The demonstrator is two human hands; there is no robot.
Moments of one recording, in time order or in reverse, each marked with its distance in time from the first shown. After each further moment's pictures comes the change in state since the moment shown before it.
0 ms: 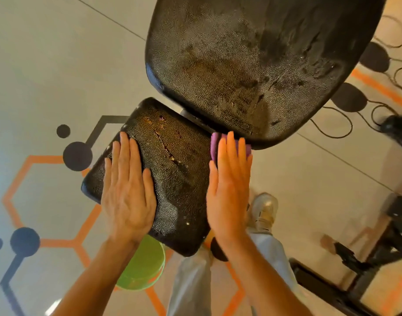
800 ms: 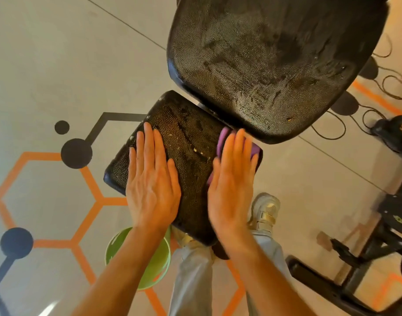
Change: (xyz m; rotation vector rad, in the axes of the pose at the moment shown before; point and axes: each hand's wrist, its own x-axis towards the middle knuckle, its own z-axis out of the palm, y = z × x) left_hand -0.001 -0.002 0.001 -0.007 -0.062 -0.002; right_hand -0.017 -0.037 0.014 -0.160 0.015 0.040
